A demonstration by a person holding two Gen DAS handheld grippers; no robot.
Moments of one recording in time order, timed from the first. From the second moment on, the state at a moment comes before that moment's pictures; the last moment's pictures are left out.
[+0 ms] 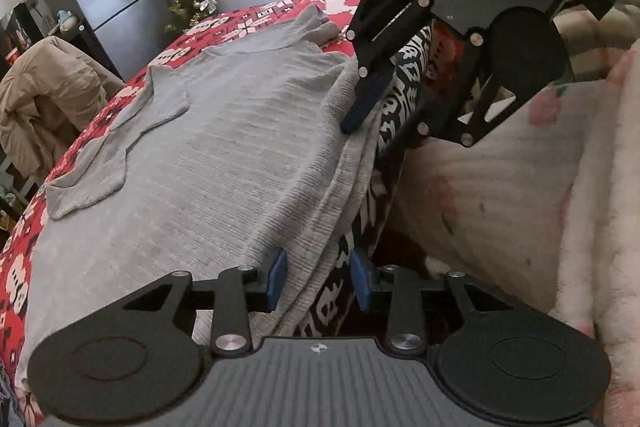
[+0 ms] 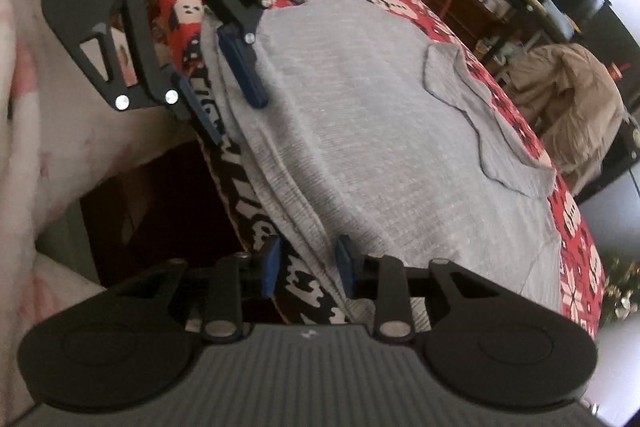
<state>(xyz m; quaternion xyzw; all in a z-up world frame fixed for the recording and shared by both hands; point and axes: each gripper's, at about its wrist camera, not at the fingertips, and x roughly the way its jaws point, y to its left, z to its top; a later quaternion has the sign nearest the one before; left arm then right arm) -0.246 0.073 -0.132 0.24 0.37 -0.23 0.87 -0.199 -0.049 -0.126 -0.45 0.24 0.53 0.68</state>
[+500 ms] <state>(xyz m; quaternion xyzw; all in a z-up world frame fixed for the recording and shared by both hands) -0.237 0.082 -0.129 0.19 0.37 -0.23 0.88 -0.148 -0.069 -0.101 -0.24 0.37 0.54 0.72</state>
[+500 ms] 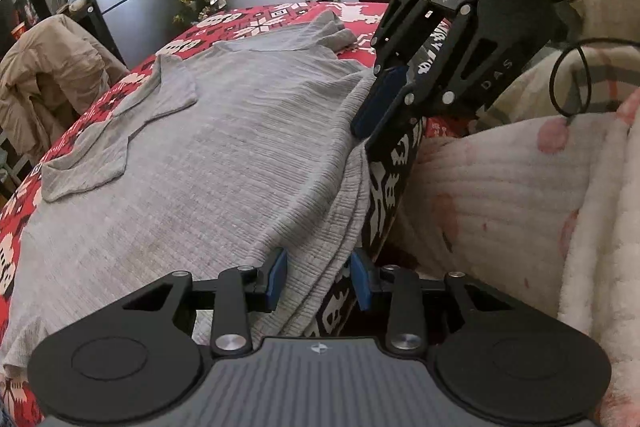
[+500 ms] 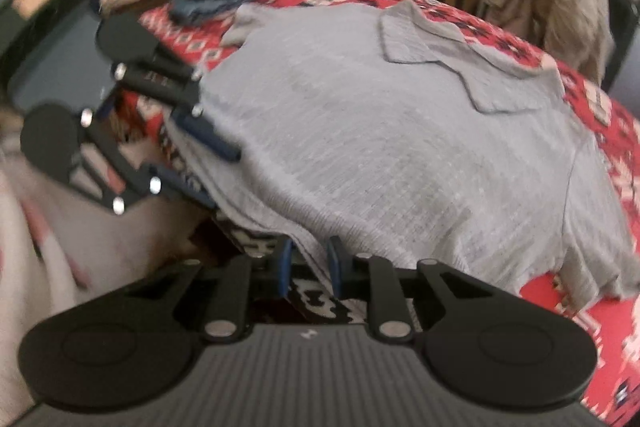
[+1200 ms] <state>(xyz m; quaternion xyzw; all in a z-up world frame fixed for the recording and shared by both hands) -0.260 0.068 -0.126 0.25 0.34 -0.24 0.87 -0.157 -0.086 -0.072 -0.19 0.37 0.58 0.70</state>
